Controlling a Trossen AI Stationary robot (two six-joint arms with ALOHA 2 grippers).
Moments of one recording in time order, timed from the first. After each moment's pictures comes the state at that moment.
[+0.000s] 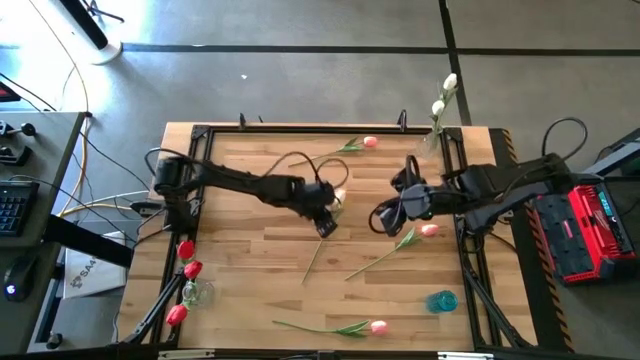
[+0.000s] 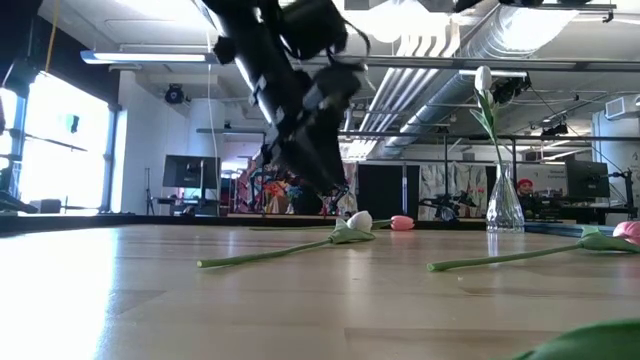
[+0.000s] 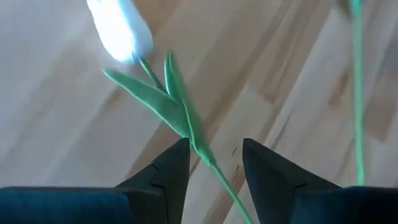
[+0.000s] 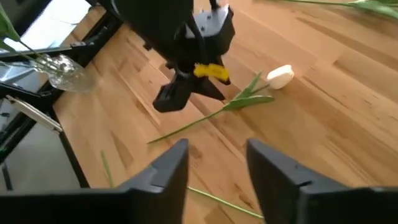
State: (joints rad) left arm 0.03 1.89 1.27 -0.40 -0.03 -0.57; right arm 0.29 1.27 1.39 -1.02 0.34 1.02
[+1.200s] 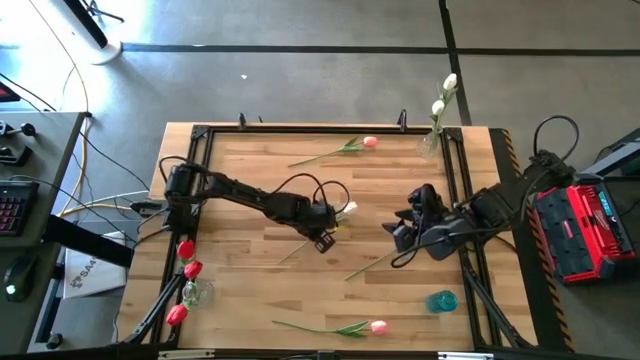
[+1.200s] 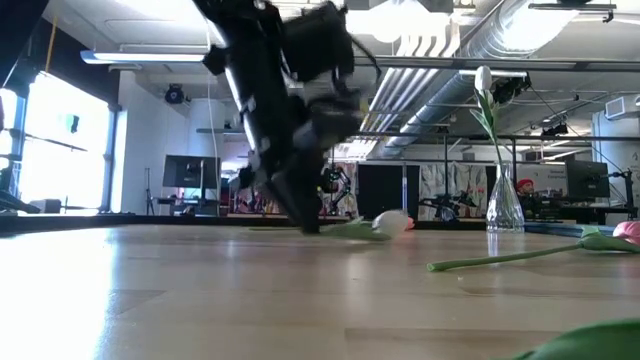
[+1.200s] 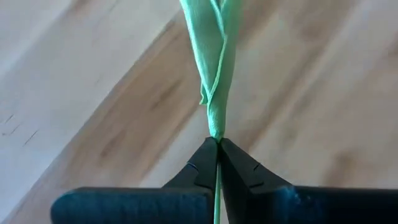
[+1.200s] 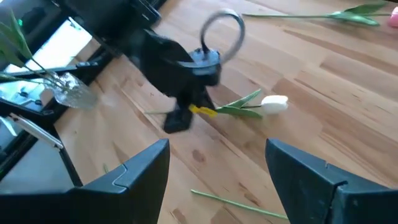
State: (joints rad) left arm -0.06 1.97 1.27 -0.46 -0.09 -0.73; right arm 0.56 1.27 1.39 -1.11 0.64 1.29
